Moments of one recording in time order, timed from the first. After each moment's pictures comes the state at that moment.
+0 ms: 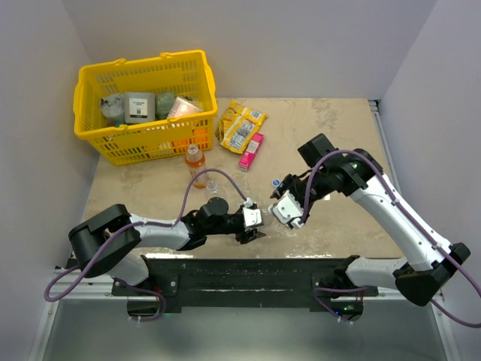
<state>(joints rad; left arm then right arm) -1.00 1.48 0.47 0.69 0.36 0.21 0.64 1.24 1.42 -1.35 -0.65 -1.66</state>
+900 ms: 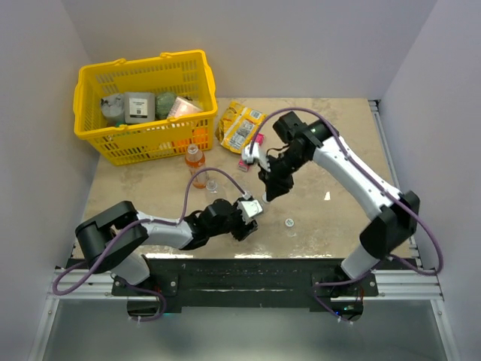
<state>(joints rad) -1.00 1.52 0.49 0.61 0.10 0.10 0.61 1.59 1.63 -1.34 -0.61 -0.95</state>
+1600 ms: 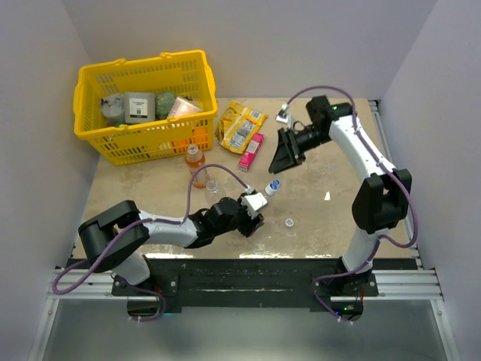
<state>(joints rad) -1.04 1.55 0.55 0.55 -0.03 -0.02 0.26 1.80 1.66 -1.29 -1.03 -0.13</state>
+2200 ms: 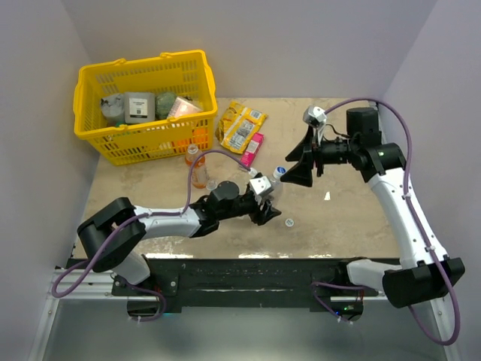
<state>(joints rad) -0.98 1.55 0.68 0.64 0.22 -0.10 0.18 1.22 1.39 -0.87 -1.08 -0.31</state>
